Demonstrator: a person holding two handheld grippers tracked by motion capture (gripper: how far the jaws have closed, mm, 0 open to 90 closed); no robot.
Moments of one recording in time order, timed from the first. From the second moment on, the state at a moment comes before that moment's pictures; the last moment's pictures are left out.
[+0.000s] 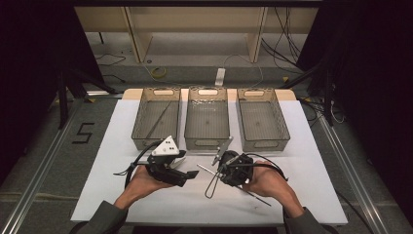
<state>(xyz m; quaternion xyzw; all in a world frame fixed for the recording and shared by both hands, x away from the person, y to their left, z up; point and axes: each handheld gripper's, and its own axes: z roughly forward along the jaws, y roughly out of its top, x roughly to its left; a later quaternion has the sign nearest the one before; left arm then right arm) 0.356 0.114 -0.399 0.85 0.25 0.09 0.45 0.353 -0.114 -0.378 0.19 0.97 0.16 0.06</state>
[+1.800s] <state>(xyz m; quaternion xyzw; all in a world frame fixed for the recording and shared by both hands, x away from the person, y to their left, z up) 0.344 0.089 -0.418 0.92 0.06 -0.03 0.37 0.329 -0.099 -0.385 0.06 0.99 0.13 0.02</state>
